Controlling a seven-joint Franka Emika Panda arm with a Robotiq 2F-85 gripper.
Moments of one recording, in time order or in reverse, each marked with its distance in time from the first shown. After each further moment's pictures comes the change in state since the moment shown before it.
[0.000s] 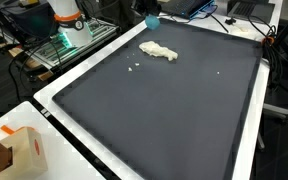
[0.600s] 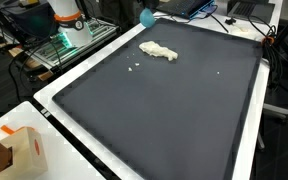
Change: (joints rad) arm 0.048 -0.083 0.052 0.032 -0.271 -0.002 0.317
